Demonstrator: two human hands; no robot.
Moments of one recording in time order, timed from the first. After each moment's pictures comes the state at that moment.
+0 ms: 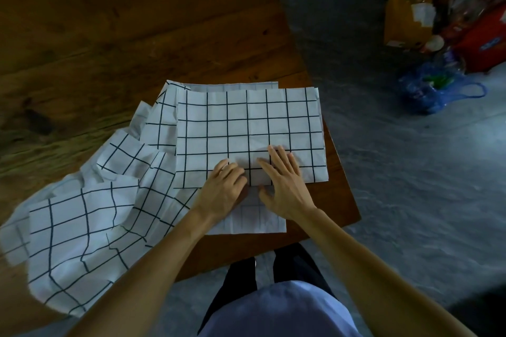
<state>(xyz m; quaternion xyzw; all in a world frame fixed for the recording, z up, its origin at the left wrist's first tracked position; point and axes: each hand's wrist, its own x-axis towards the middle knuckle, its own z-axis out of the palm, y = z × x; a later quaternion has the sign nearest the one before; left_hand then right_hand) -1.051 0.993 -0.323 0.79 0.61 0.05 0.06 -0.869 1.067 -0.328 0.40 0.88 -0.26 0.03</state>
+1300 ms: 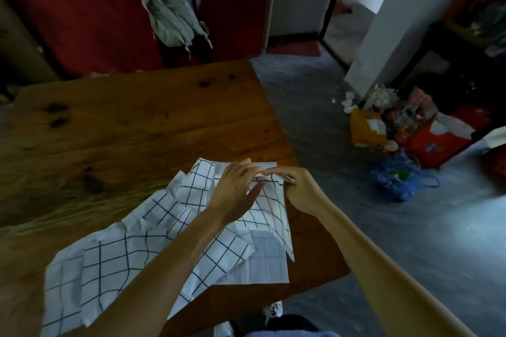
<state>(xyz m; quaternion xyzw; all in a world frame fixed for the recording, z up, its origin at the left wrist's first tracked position) -1.072 1.047 -0.173 0.71 0.64 0.27 0.05 -0.899 1.113 -0.128 0.42 0.78 -0.44 -0.14</state>
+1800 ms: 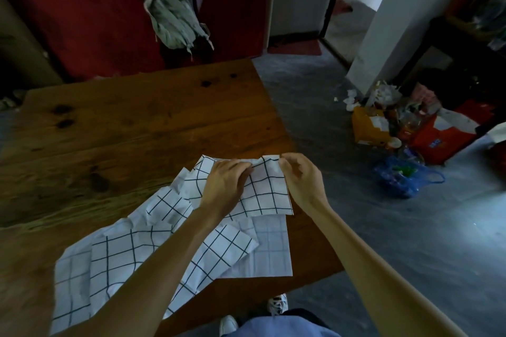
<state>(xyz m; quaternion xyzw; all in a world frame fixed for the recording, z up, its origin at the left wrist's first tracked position) -1.083 1.032 -0.156 0.68 0.66 0.32 0.02 -0.904 1.097 -0.143 0.52 0.69 -0.40 -0.31</state>
